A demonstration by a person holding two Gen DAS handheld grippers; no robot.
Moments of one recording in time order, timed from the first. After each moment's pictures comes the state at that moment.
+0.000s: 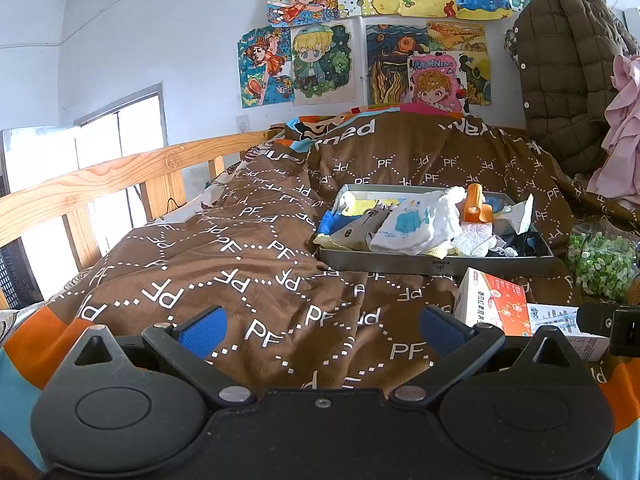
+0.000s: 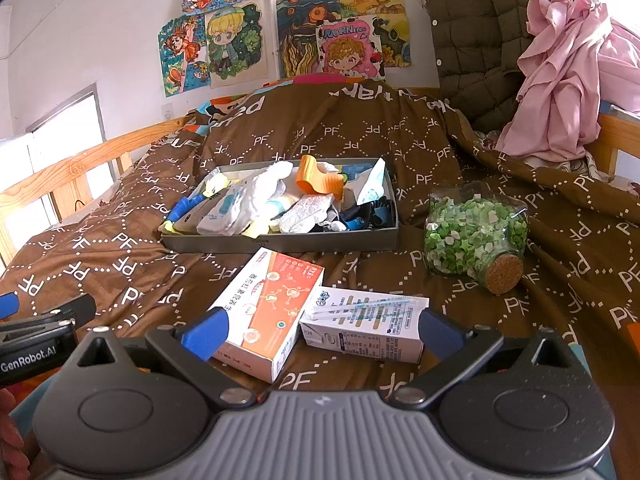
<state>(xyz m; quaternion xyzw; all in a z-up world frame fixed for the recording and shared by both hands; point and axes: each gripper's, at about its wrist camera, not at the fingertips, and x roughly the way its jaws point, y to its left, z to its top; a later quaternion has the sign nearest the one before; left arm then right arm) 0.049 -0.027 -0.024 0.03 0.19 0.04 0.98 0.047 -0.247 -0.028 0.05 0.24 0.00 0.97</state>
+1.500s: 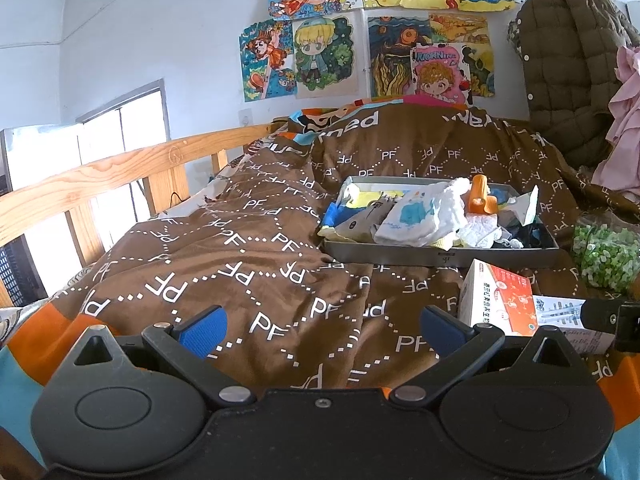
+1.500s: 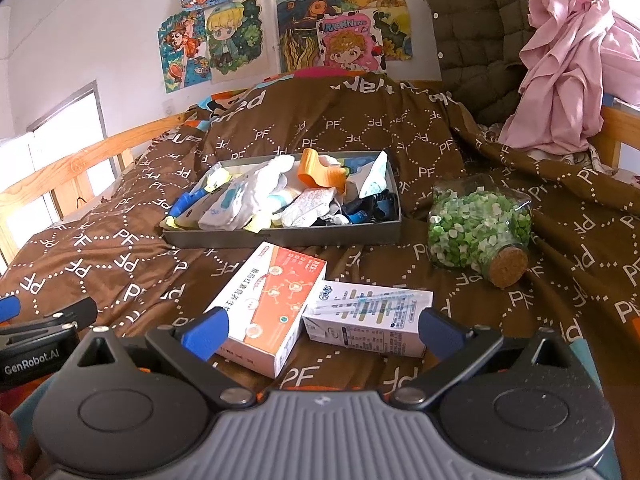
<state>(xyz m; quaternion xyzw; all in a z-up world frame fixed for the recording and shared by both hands) 0.042 -0.021 -0.030 0.04 0.20 0.05 0.98 0.050 -0.248 -0.028 0.05 0.25 0.00 0.97</state>
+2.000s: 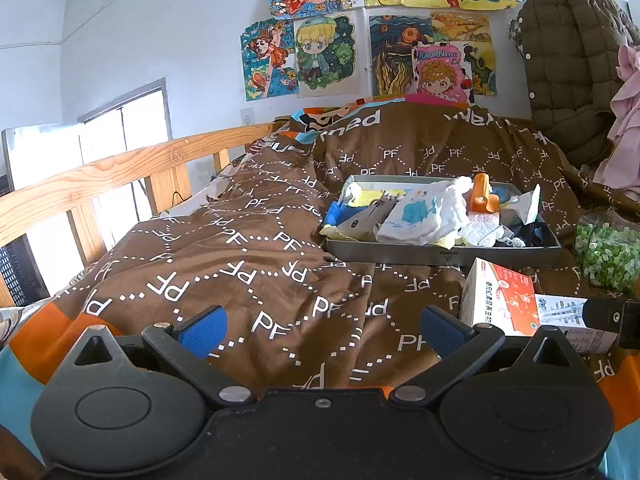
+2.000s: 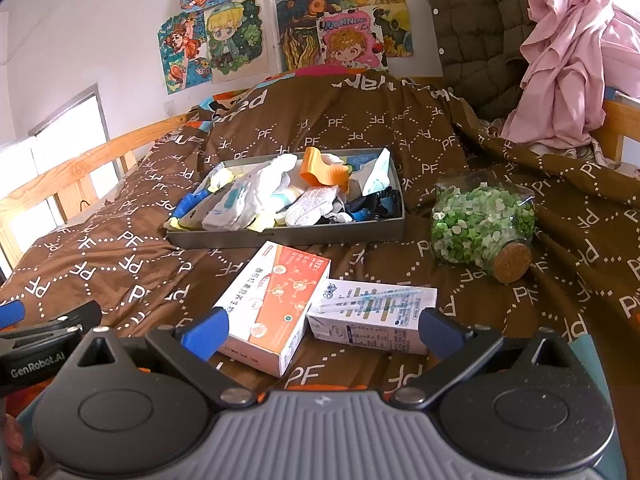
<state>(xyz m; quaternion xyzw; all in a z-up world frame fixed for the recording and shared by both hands) 0.046 -0.023 -0.028 0.04 0.20 0.05 0.98 0.051 -0.251 -0.028 0.06 0.25 0.01 0.96</state>
